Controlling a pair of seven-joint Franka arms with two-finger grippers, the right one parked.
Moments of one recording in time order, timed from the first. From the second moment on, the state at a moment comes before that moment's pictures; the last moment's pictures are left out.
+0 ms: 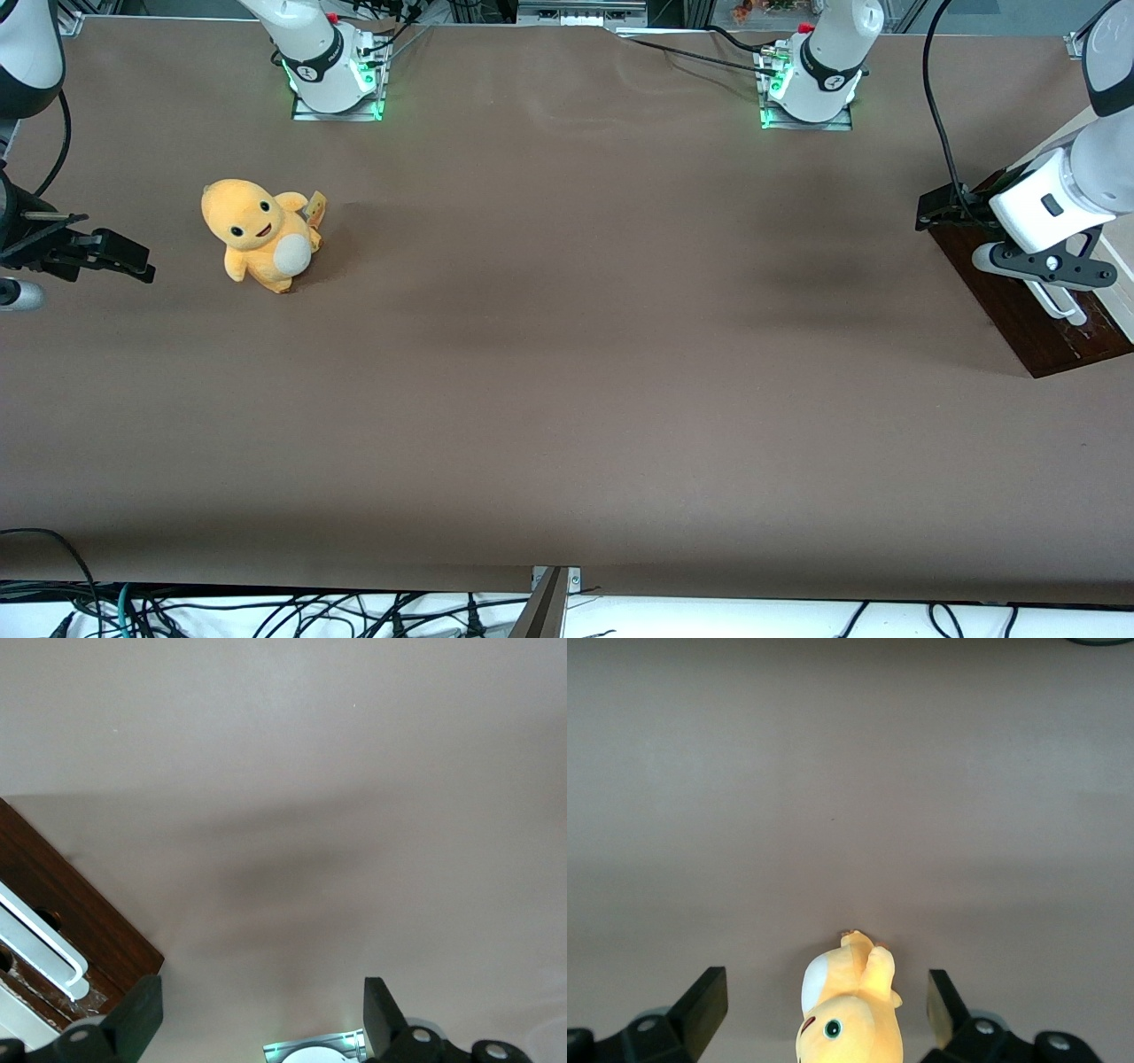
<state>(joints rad) 0.01 0.10 -0.05 -1.60 0.00 1.47 0.14</state>
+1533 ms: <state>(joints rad) -0.01 0.68 -0.05 -1.63 0.85 1.35 -0.23</state>
